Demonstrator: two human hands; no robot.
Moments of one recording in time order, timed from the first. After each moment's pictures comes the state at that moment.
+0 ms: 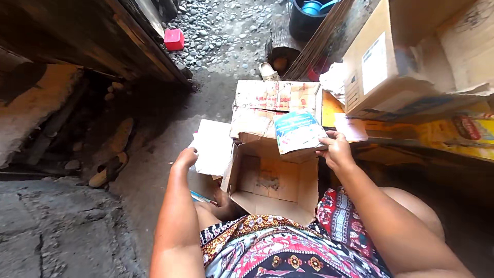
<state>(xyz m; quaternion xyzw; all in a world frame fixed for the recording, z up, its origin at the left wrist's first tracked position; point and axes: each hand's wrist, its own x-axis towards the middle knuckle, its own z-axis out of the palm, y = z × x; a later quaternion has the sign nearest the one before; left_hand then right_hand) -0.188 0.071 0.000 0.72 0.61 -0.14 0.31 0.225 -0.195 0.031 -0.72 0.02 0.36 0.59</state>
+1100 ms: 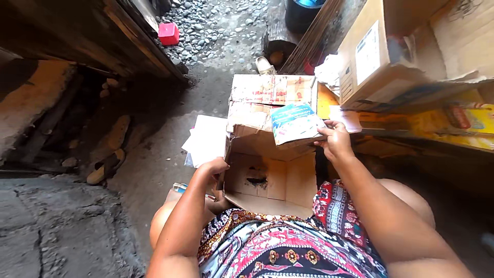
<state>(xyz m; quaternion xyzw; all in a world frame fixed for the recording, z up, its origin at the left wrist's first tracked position) -0.102 -0.022 0.010 0.65 0.54 -0.33 0.42 0.225 -0.206 0.043 -0.70 -0.02 0.34 0.63</state>
